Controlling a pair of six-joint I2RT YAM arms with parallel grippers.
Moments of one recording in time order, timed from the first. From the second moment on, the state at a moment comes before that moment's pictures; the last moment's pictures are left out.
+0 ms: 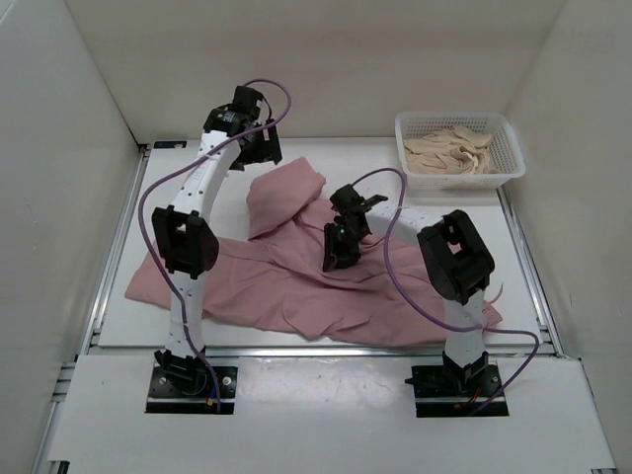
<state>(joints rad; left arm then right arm) -0.28 2.23 2.36 -1.09 -0.12 -0.40 0.61 2.03 1.40 -0.63 -0.33 0.57</state>
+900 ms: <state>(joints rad) -0.55 2.61 2.60 -1.14 -0.27 -0.35 0.44 1.21 1.16 -0.92 0.23 0.73</state>
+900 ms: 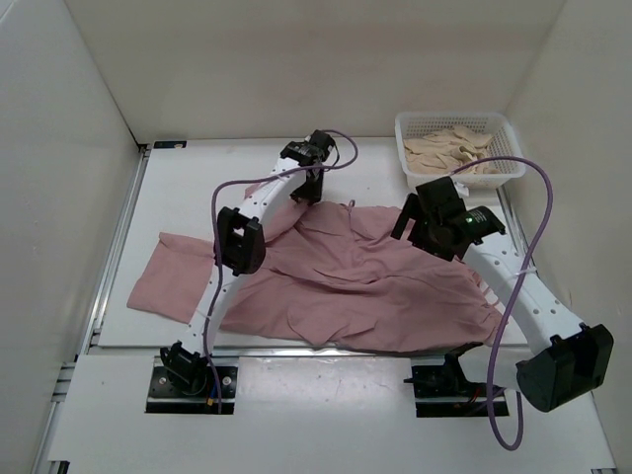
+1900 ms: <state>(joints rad) 0.07 1.74 1.65 -0.95 -0.16 -0.55 0.39 1.12 1.08 -0.95 0.16 0.69</state>
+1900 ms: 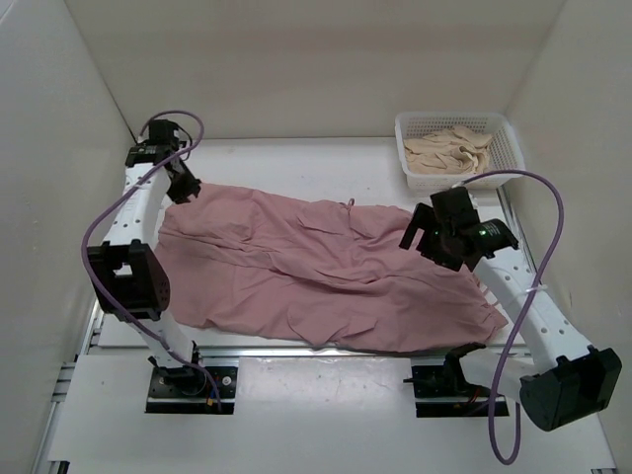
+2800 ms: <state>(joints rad) 0.13 2.18 1.71 -0.88 0.07 -0.50 -0.04 1.82 1.16 -0.59 -0.15 0.73</state>
